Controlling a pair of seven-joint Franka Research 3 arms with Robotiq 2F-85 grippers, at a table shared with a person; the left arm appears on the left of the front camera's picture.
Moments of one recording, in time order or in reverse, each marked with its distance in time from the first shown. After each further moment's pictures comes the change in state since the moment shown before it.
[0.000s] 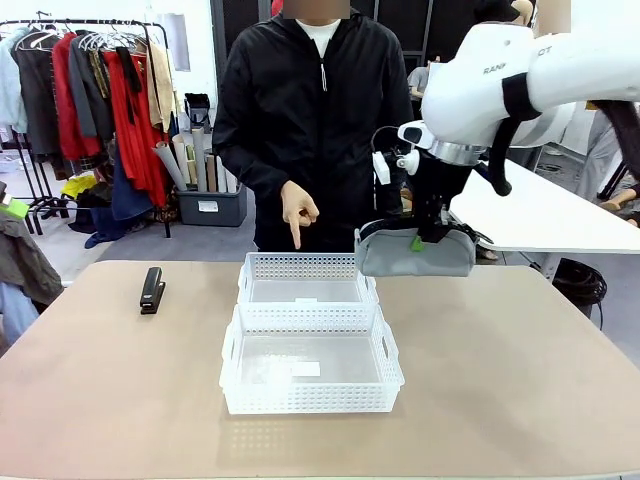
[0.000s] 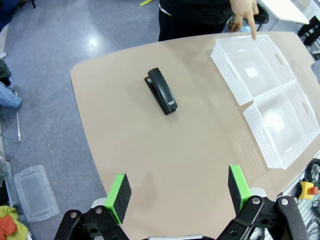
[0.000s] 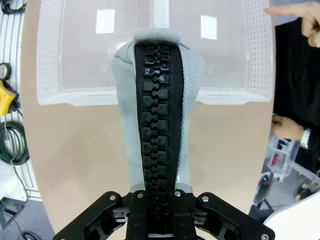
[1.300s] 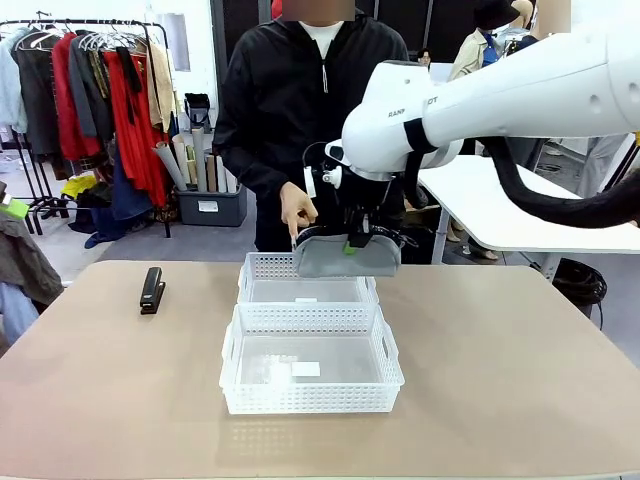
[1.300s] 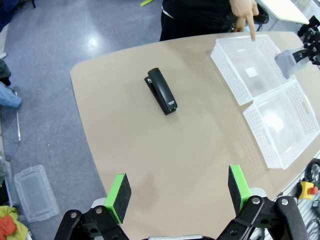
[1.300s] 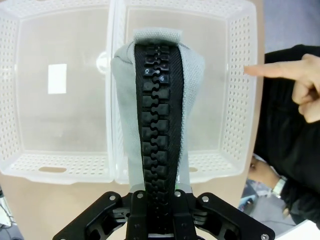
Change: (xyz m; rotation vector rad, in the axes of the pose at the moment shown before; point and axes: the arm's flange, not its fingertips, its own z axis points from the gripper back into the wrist) left arm 0.000 0.000 0.000 0.000 0.000 0.000; right arm 0.105 -0.061 -0.070 -0.026 -0.011 0.032
